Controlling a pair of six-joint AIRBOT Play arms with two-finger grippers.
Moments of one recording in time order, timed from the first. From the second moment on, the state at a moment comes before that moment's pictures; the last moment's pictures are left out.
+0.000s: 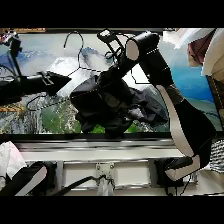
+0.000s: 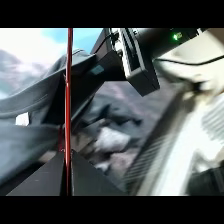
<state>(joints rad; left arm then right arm) 0.06 -1.03 0.99 0.30 -1.18 -0.55 0.57 -1.67 2.00 -1.50 1.50 1.45</state>
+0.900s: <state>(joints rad) -0.08 -1.80 1.35 -0.28 -1.58 -0.26 0.57 -1.59 2.01 -1.41 1.45 1.45</state>
